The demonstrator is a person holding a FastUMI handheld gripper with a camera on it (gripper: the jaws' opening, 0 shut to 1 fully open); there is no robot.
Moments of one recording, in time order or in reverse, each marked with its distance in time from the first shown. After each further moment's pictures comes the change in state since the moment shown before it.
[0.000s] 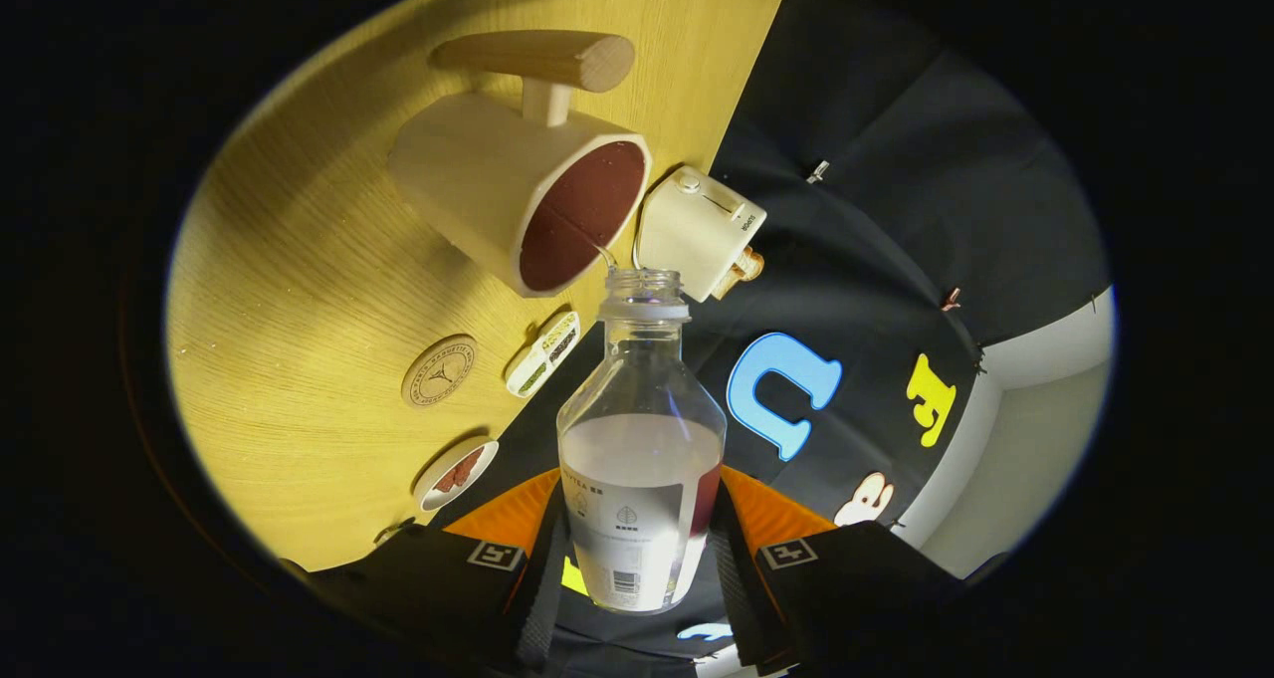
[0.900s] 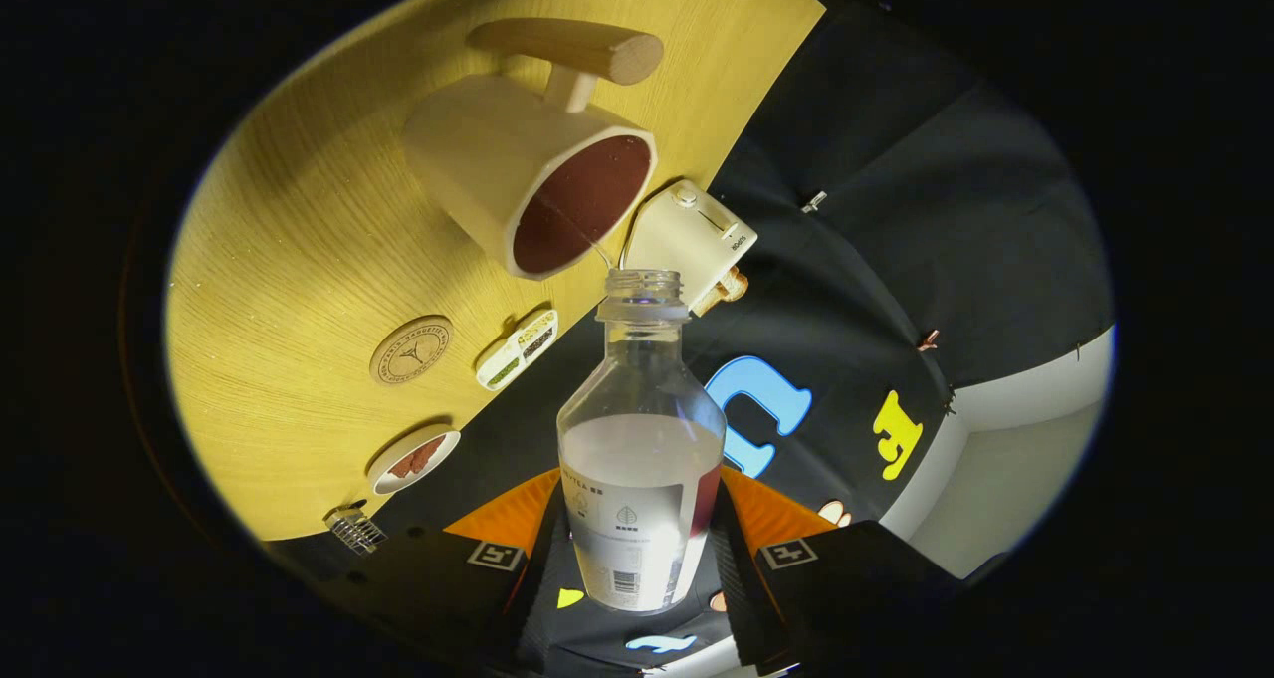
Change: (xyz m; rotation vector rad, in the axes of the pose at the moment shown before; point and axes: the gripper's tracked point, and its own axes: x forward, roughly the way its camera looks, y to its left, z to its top) arm 0.003 -0.017 0.000 -0.120 -0.050 -0.072
